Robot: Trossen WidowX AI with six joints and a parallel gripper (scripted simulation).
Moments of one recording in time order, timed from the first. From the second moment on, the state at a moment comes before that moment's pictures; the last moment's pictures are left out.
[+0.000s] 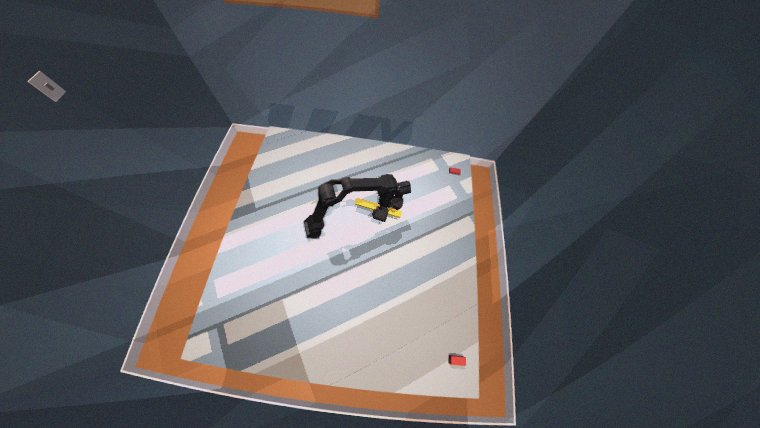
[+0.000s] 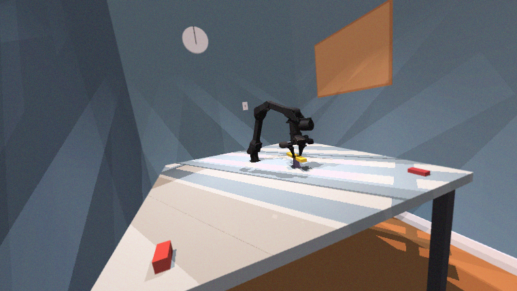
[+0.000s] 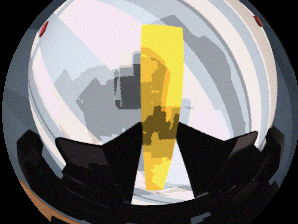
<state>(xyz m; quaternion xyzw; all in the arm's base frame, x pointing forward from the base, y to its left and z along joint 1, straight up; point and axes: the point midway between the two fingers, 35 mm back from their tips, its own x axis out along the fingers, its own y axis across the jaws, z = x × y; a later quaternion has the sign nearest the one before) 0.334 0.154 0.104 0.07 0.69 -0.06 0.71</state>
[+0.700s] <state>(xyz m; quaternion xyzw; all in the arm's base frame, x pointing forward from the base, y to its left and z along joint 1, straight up) 0.334 0.154 0.103 0.07 0.69 -0.06 0.71</state>
